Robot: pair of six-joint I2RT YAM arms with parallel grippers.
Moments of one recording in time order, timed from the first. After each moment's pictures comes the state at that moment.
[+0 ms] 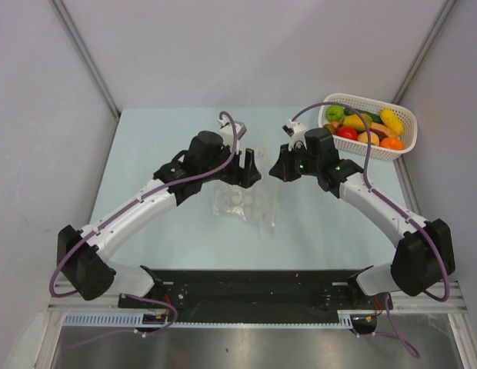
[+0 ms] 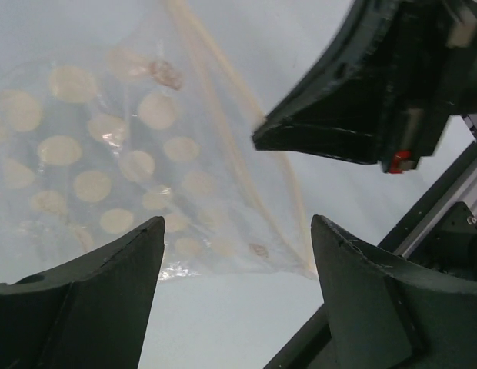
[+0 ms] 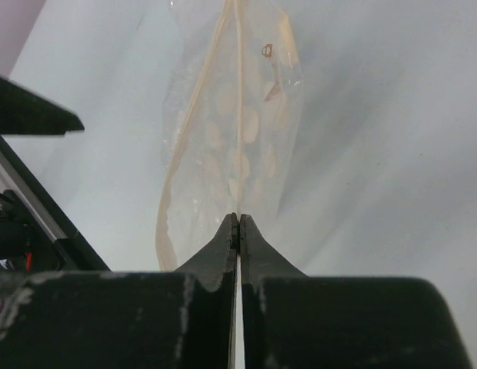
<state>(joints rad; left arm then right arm) -0.70 1.37 1.24 -0.38 0.13 -0.31 0.48 1.40 1.12 -0.27 -0.37 0.23</state>
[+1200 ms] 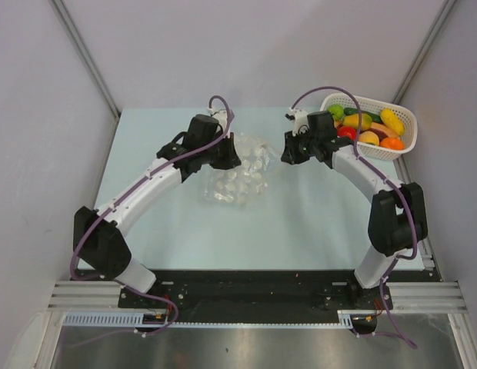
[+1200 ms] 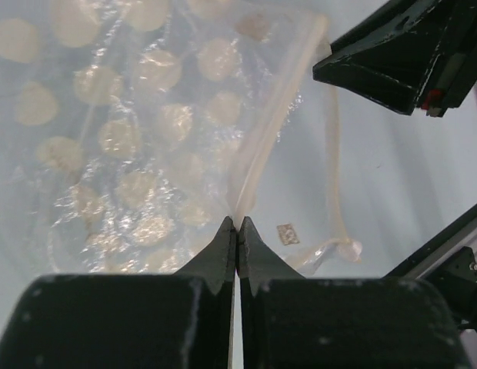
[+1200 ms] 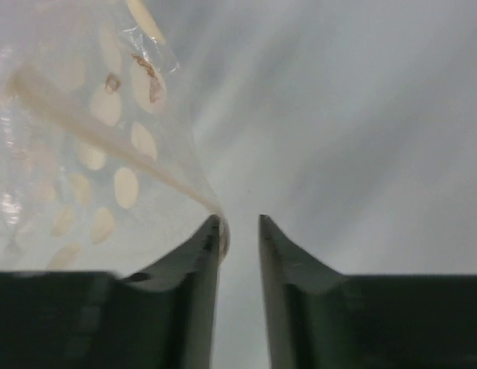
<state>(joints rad) -0.56 1.53 1.38 -0.50 0.15 -0.38 0.32 1.70 1.33 -0.35 -0.35 0.01</state>
